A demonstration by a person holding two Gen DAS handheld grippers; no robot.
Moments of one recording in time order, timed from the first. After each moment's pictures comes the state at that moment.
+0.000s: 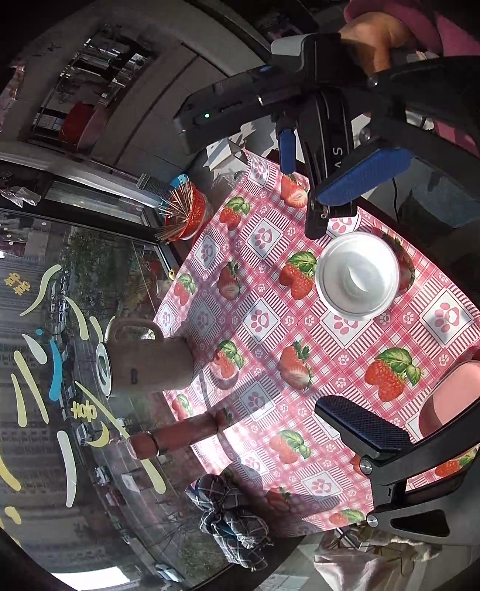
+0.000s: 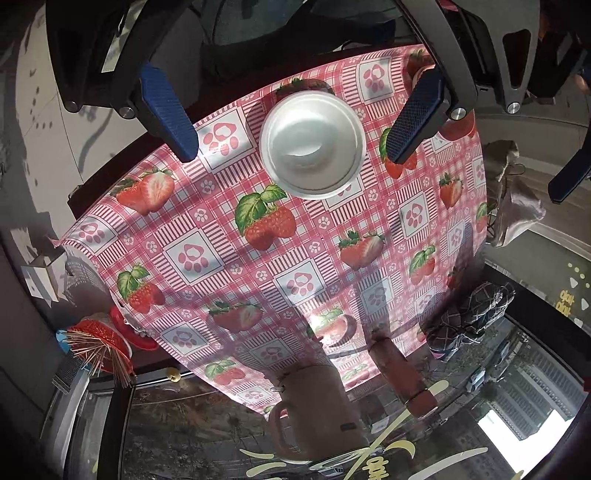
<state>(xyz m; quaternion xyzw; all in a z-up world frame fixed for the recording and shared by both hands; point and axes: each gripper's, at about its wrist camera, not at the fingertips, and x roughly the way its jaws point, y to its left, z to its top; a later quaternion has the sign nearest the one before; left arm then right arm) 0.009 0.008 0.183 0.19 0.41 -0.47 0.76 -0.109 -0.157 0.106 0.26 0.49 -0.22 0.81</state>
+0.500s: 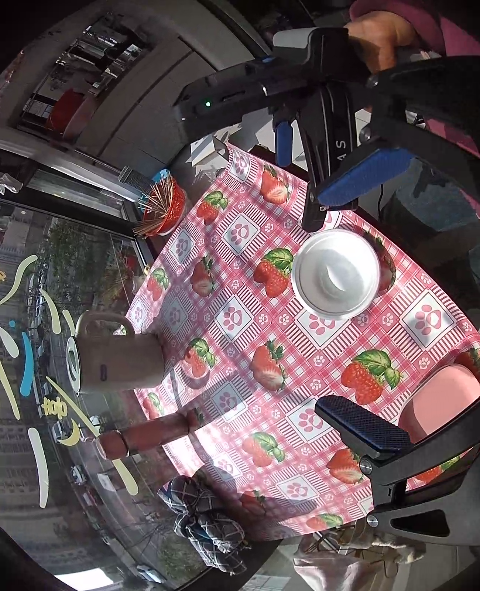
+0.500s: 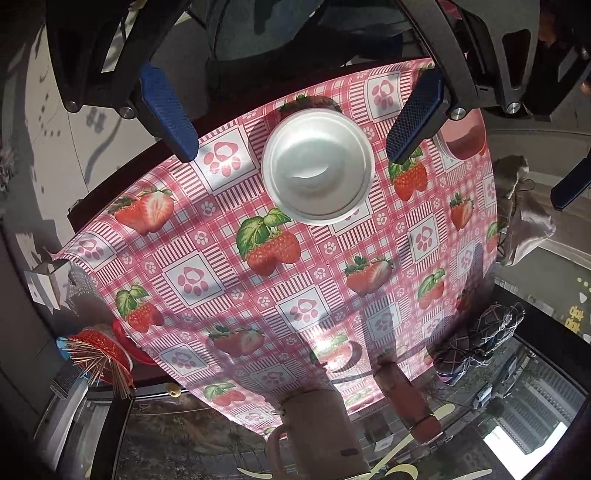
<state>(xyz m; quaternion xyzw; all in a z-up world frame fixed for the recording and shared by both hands) 0.009 0.008 0.170 0.20 0.46 -0.45 0.74 -0.109 -0.150 0.089 0.25 0.52 -0.22 0.79</state>
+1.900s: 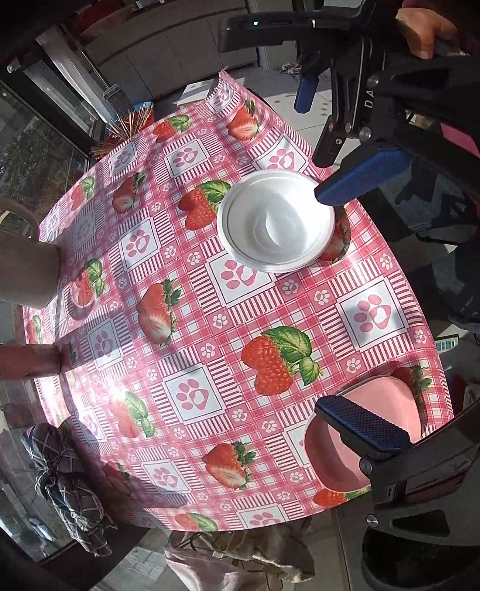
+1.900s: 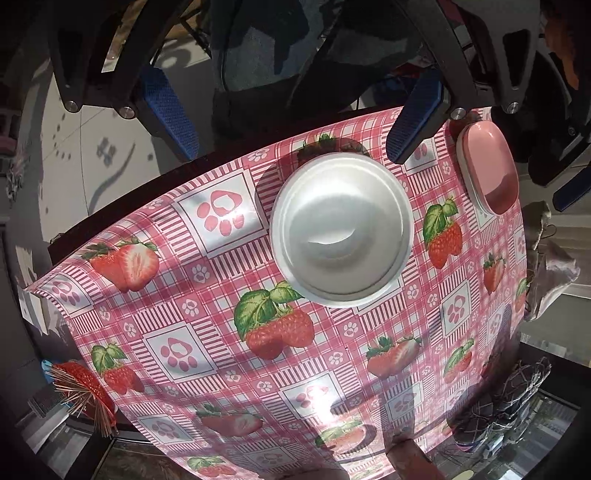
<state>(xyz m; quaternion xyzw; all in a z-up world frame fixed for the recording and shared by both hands) 0.043 0.028 0.071 0.18 0.63 -0.30 0.69 -0.105 -0.149 0.024 0.25 0.62 -0.19 0.72</state>
